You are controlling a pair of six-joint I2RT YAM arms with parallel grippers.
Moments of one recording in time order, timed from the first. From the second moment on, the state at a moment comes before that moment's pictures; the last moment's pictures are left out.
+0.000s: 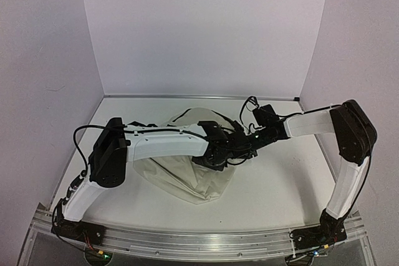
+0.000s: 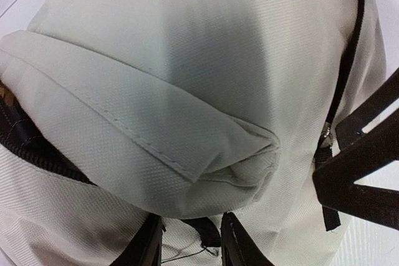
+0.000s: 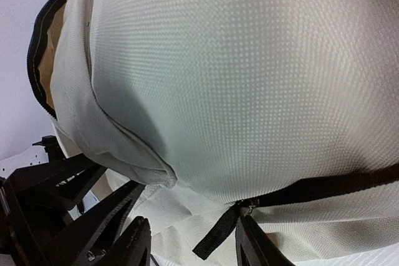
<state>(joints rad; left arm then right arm) -1.20 2.37 2.11 -1.11 -0.61 -0.86 0.49 1.88 1.10 -0.20 -0.78 0.44</state>
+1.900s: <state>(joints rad) -1.13 2.06 1.75 -0.82 -0.45 -0.79 0.55 1.91 1.09 -0.14 -0.82 0.46</state>
